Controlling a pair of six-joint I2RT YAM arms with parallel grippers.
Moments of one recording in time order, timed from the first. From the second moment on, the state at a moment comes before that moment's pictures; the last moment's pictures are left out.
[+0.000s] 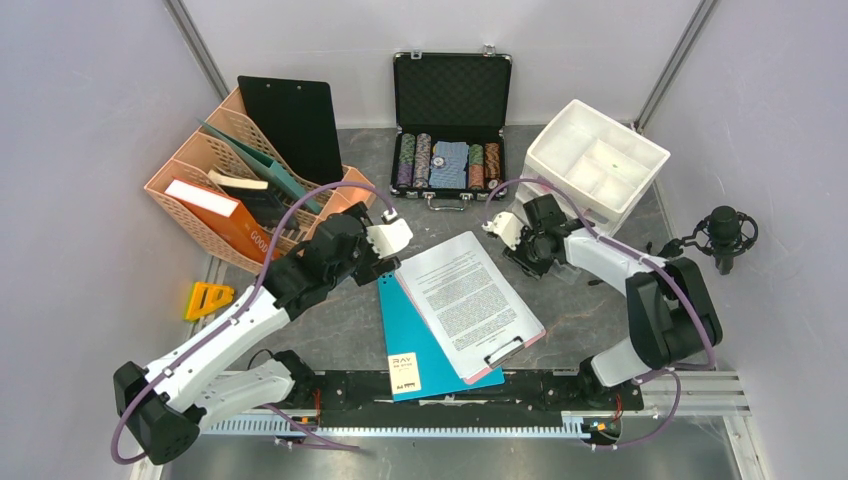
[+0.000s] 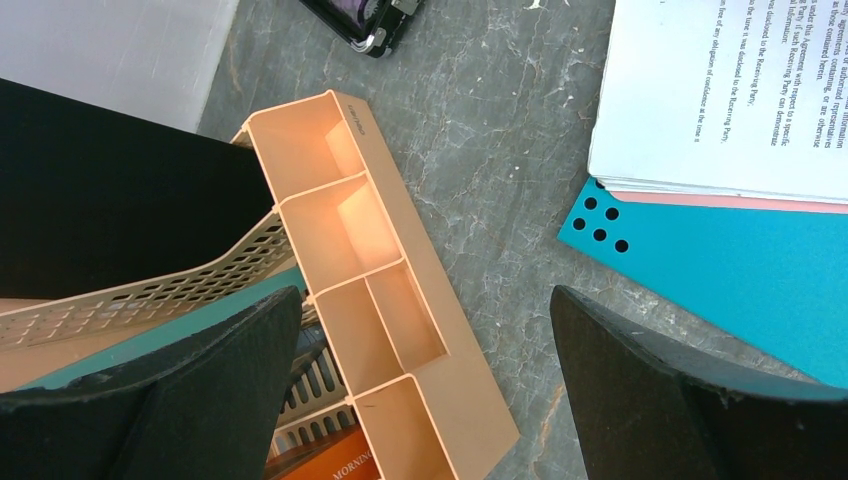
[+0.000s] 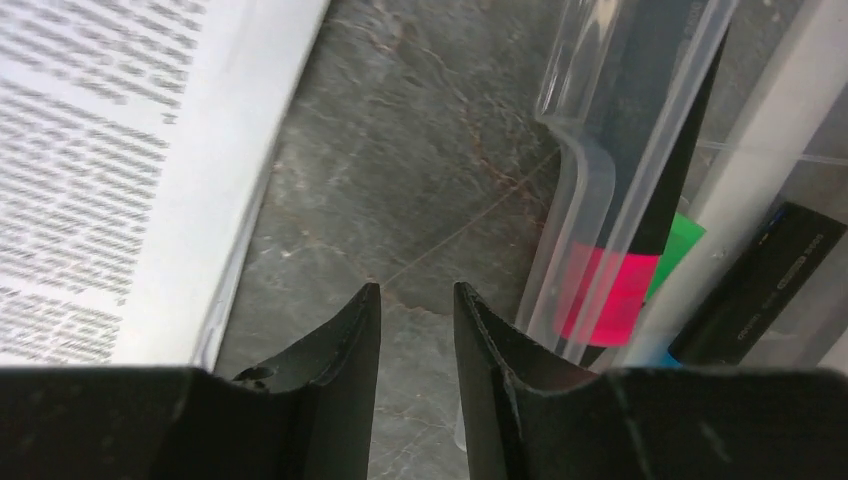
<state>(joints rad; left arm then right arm) -0.72 0.96 0.86 -0.51 -0.25 0.59 0.35 1.50 0.85 -0.51 -0.15 -0.65</state>
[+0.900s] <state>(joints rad) -0.72 0.94 0.82 -0.50 -0.25 0.60 0.27 1.55 0.84 -0.37 0.20 -0.86</state>
